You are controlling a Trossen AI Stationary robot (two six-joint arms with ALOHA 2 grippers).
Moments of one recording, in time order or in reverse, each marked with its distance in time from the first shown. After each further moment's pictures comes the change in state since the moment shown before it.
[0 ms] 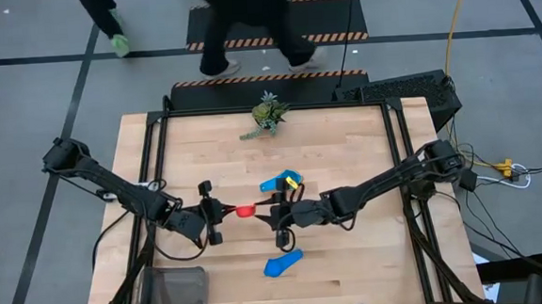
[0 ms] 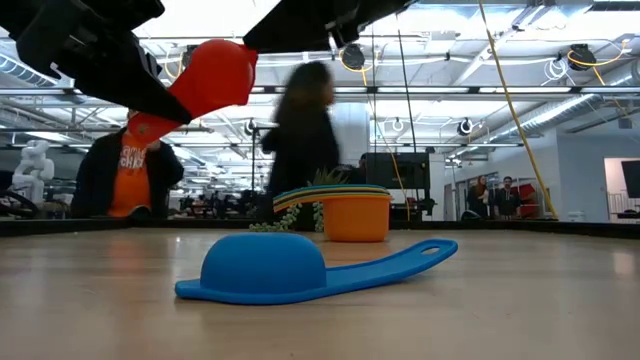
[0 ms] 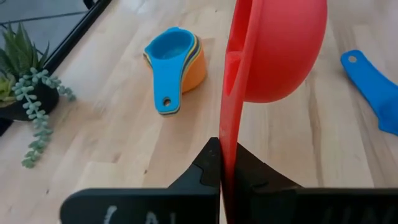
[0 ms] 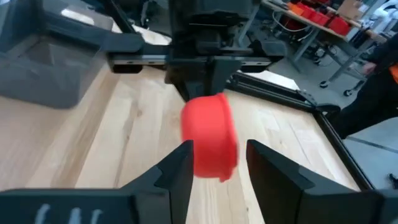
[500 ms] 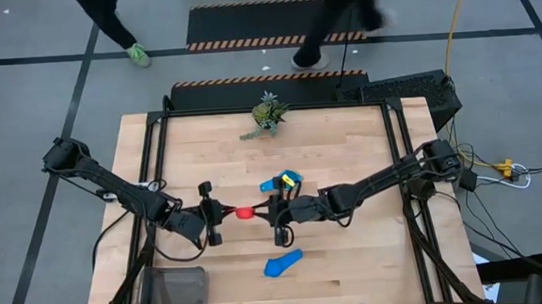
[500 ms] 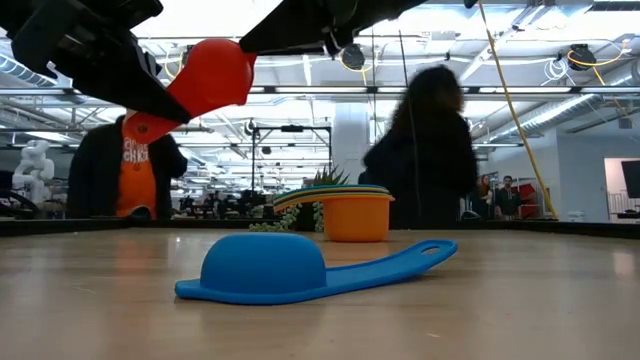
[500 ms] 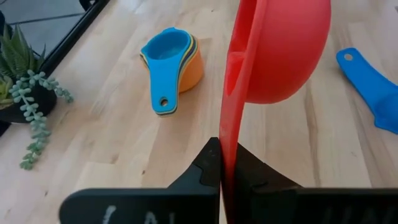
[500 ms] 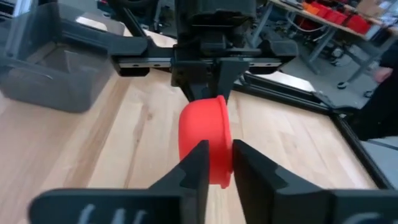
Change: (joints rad) left arm -0.005 0.000 0.000 0.001 0.002 0.009; right arm -0.031 0.009 0.001 0.017 -0.090 0.014
